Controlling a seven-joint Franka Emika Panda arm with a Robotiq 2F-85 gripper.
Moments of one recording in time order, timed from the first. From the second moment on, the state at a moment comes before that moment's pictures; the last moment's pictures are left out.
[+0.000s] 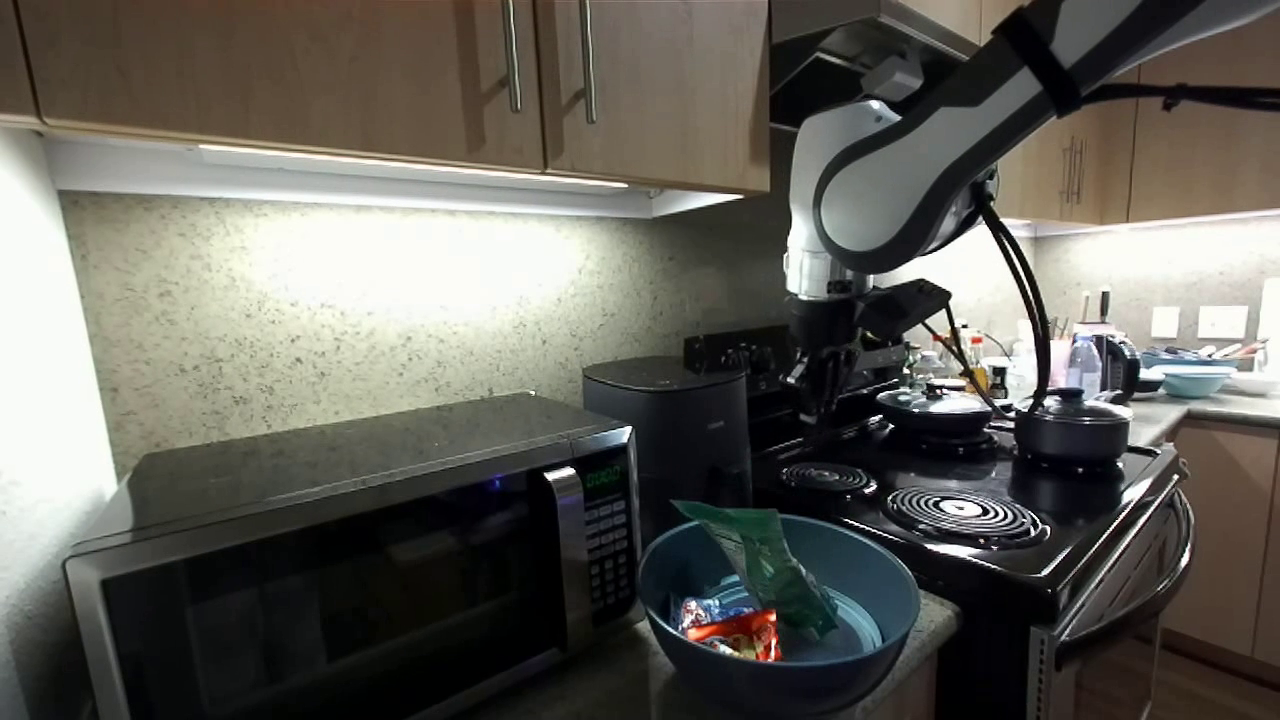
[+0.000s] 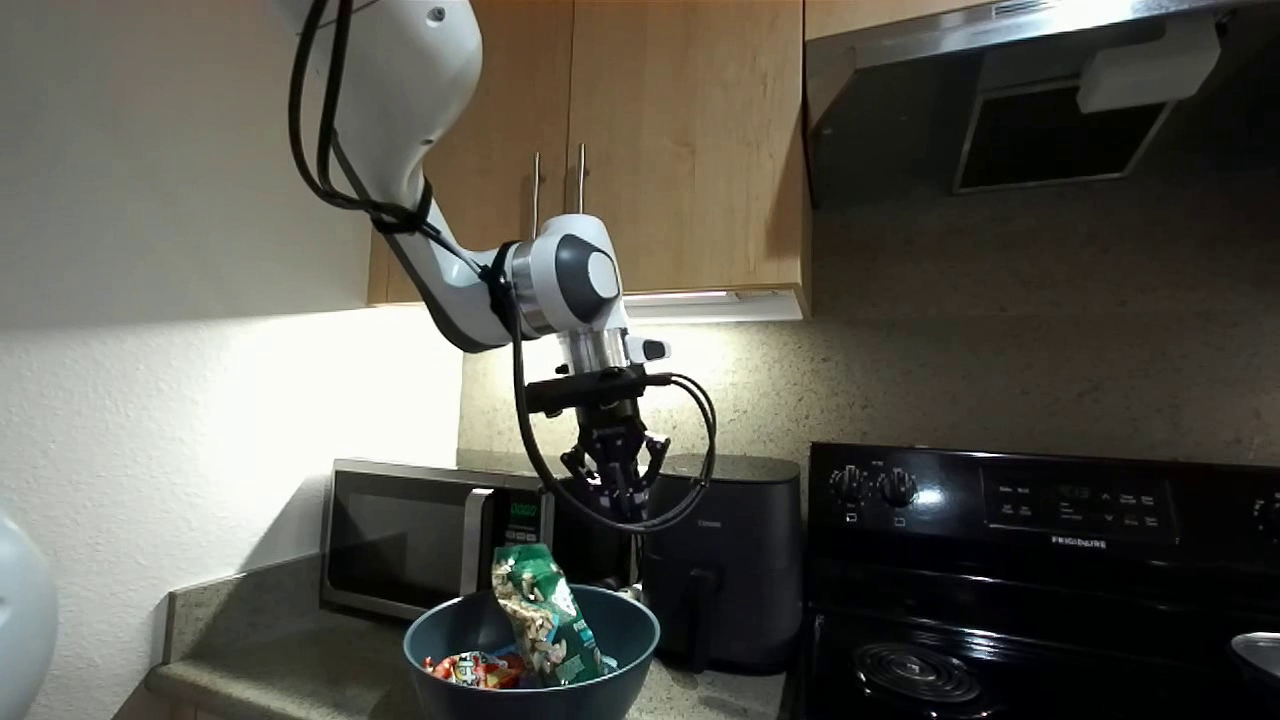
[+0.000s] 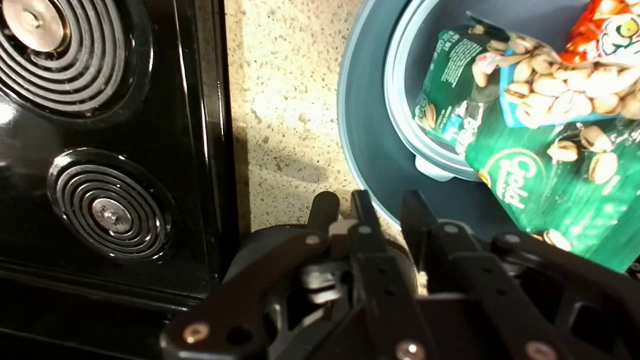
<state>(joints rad) -0.01 -0.12 -0.02 -2.26 -0.22 2.35 0.01</state>
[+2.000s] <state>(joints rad) 0.08 0.09 0.06 -2.22 -0.08 2.22 -0.29</state>
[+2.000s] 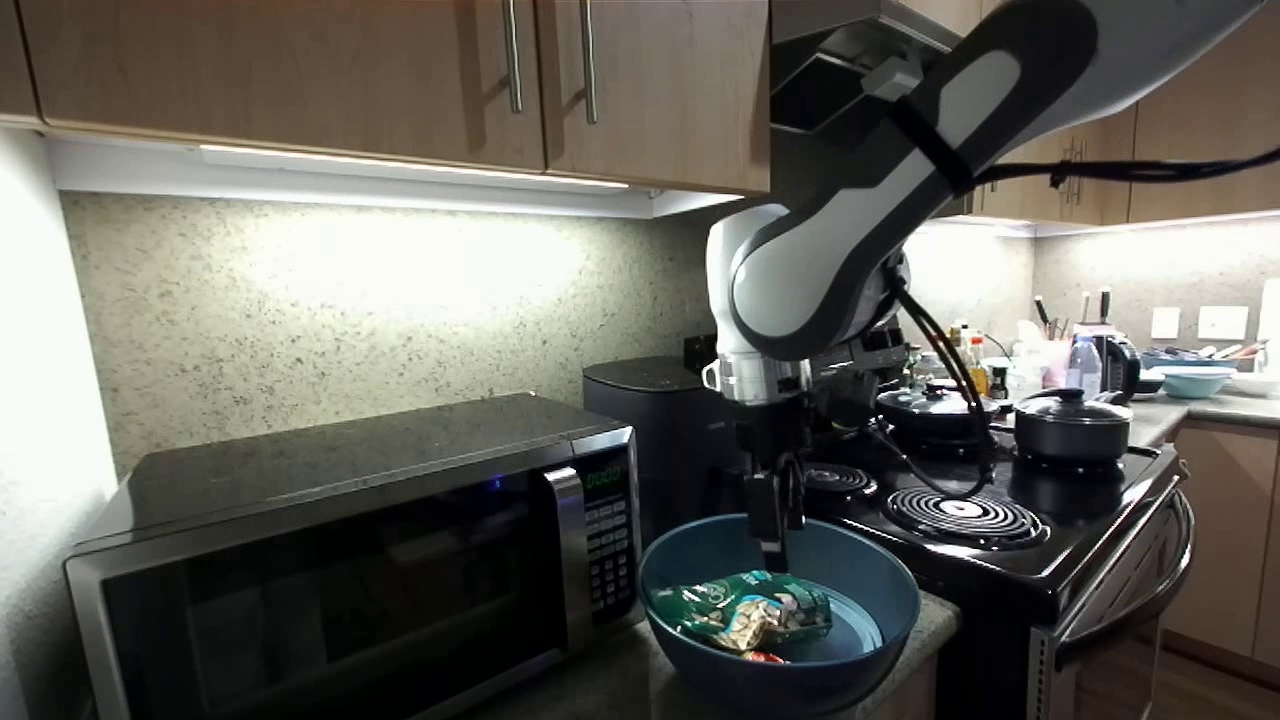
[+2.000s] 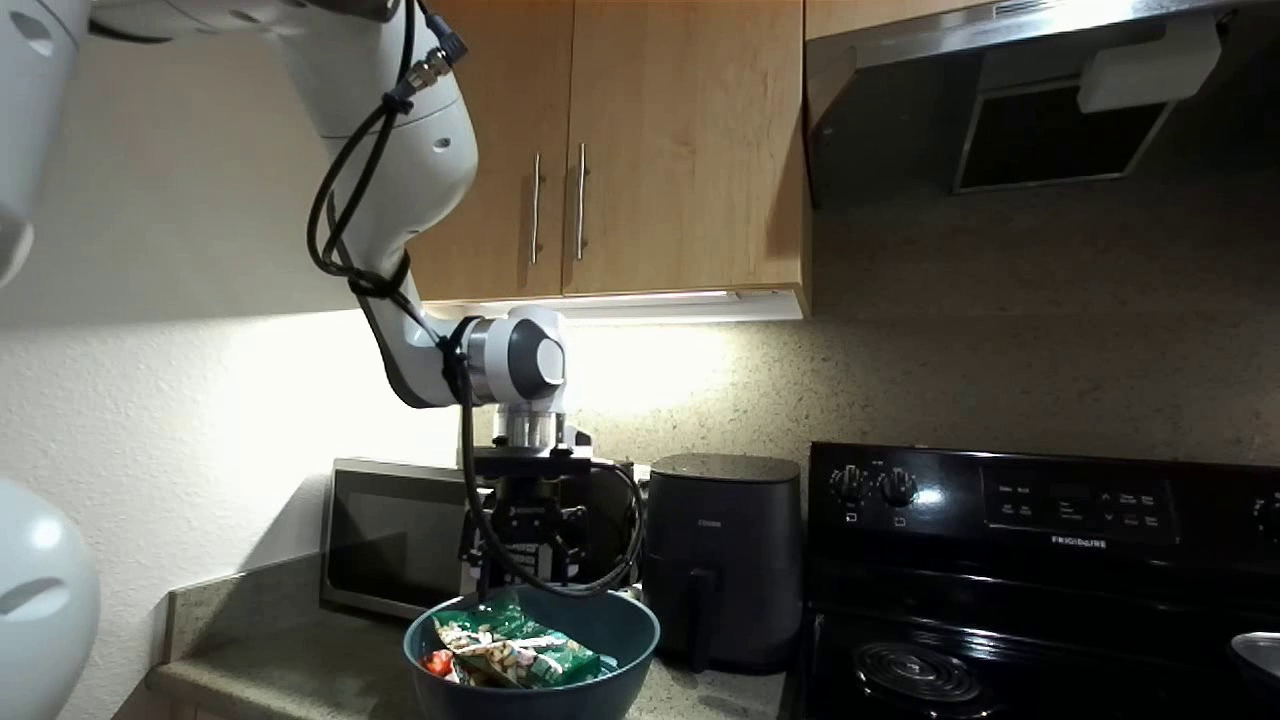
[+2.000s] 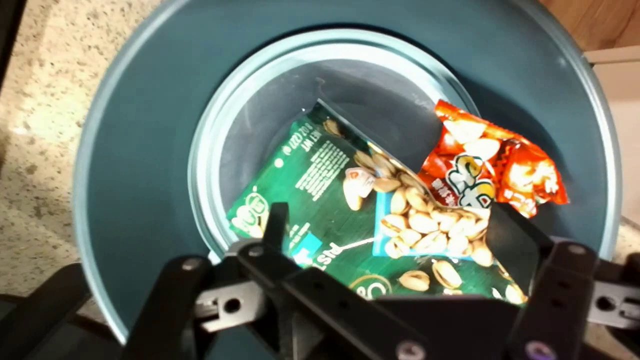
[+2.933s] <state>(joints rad) 0.06 0.36 0.11 -2.06 -0.08 2.19 -0.58</state>
